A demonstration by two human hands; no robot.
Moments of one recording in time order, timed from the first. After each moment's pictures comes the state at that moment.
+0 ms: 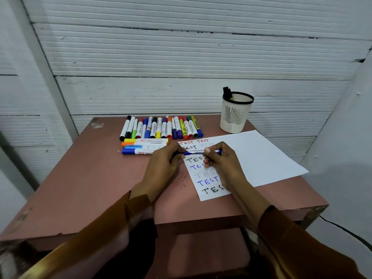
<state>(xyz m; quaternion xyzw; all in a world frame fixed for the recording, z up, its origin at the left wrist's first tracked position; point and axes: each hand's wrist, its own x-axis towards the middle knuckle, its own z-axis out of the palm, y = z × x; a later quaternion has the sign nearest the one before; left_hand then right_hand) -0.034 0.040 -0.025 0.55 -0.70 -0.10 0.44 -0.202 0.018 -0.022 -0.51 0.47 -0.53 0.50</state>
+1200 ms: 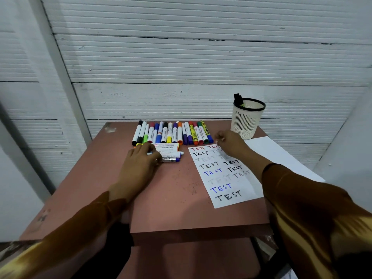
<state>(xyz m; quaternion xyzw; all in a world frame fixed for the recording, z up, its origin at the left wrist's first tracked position) 0.050 0.037 -0.030 0.60 -0.75 0.14 0.26 -0.206 -0.073 0.004 -0.74 0.60 -0.24 0.18</state>
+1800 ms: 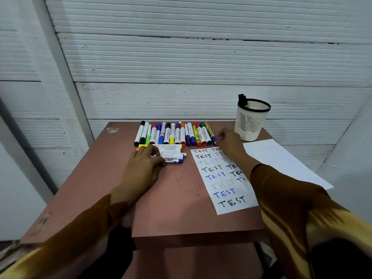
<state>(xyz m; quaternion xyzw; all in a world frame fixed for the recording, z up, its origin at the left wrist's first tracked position) 0.052 0.037 -0.034 0.58 -0.75 0.14 0.28 -0.191 -0.091 -0.010 -0.69 0.62 -0.32 0.16</state>
